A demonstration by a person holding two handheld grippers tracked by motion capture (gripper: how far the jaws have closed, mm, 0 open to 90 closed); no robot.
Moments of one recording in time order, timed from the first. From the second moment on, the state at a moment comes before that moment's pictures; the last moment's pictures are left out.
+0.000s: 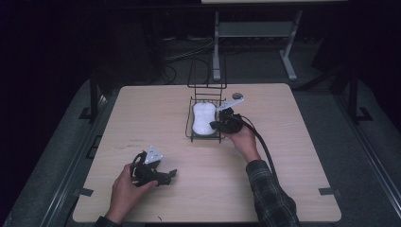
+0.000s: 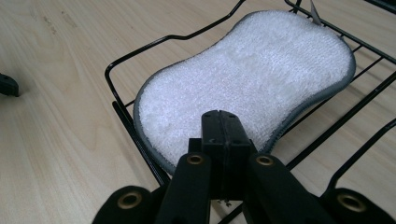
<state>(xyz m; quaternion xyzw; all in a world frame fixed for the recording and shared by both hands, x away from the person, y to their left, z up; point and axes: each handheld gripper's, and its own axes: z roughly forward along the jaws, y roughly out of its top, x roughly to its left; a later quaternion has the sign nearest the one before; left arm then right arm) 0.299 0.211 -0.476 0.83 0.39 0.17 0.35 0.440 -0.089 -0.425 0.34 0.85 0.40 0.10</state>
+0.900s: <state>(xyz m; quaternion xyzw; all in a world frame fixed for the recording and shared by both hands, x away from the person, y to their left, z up) 0.299 0.211 -0.476 0.83 0.39 0.17 0.35 0.383 -0.181 -0.416 0.41 0.80 0.40 0.15</state>
